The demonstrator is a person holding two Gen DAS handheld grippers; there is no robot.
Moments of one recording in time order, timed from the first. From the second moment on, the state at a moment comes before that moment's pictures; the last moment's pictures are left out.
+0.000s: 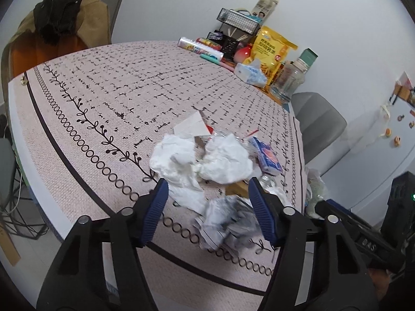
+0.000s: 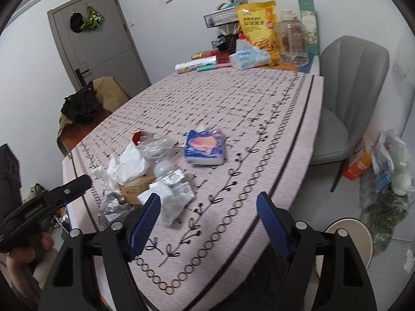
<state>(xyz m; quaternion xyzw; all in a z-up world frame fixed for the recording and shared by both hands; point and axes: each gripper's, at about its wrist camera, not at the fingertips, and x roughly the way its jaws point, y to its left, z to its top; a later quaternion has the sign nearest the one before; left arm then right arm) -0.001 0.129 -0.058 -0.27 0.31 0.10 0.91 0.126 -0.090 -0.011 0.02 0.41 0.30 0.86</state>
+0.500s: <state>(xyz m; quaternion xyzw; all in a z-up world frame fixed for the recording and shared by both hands) 0.032 0.158 -0.081 -0.28 0.33 0.12 0.89 0.121 -0.037 -0.032 -0.01 0.44 0.36 0.82</state>
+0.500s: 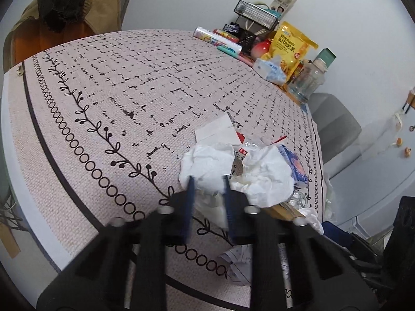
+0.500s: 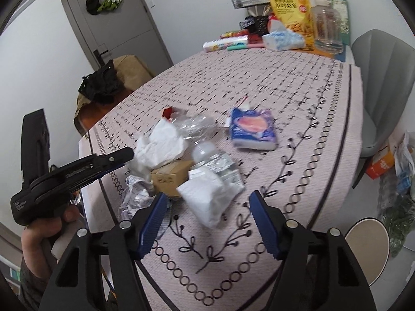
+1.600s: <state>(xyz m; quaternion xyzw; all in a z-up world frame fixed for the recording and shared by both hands) 0.059 0.047 0.014 -0.19 0.26 0.03 0.95 0.144 -0.160 0.013 0.06 0.38 0.27 0.88</state>
